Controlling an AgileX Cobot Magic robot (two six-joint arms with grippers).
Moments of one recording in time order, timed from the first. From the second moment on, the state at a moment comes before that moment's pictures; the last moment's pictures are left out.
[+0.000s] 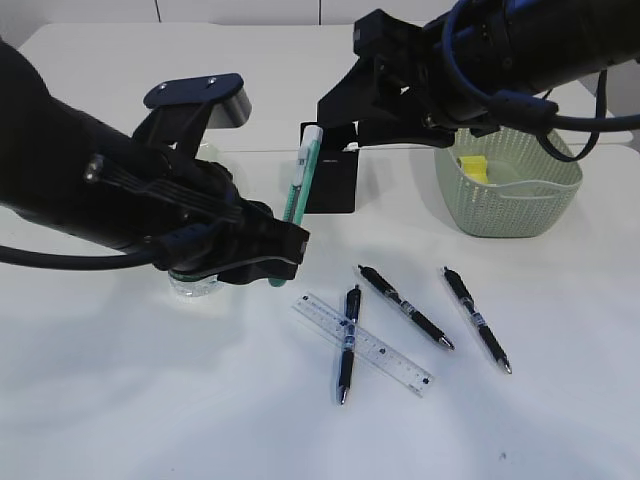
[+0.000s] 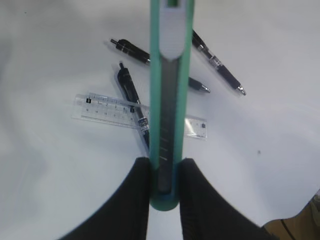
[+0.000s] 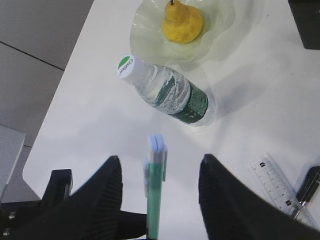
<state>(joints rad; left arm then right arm) -0.74 1.53 -0.98 -0.33 0.39 -0.08 0.32 1.58 -1.25 0.94 0.71 -0.43</state>
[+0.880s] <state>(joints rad) -0.74 1.53 -1.00 -0.38 0.33 -0.08 0.36 1.64 -1.25 1.02 0.65 -0.51</state>
